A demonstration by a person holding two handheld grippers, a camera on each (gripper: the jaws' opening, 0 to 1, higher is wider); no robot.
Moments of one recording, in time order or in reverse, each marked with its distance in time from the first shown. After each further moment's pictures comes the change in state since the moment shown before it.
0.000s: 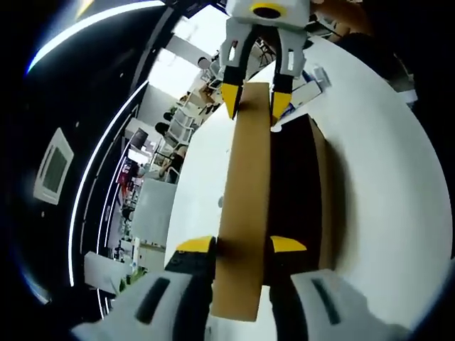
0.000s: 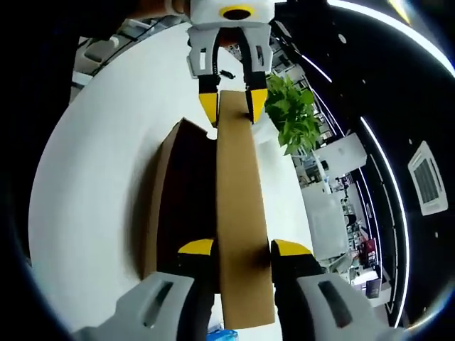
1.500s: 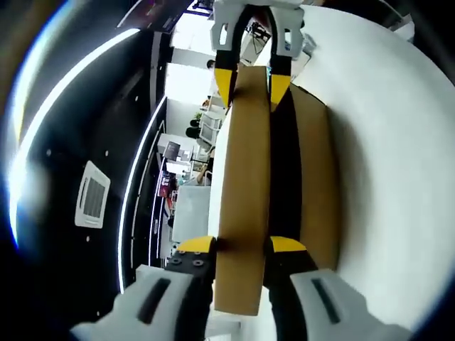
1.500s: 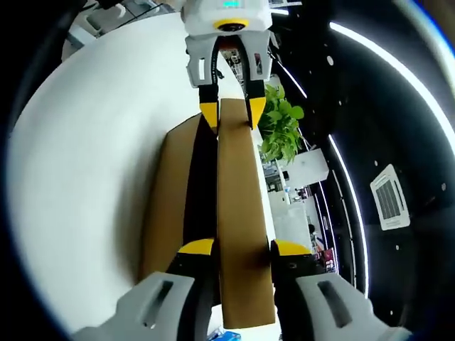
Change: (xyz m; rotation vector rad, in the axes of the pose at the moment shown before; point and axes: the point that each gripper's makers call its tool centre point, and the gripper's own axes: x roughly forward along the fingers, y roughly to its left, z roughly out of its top) left arm 0.009 -0.042 -0.017 0.205 0.039 0.279; right arm -0.001 0.051 0.001 -0.118 -0.017 -0.280
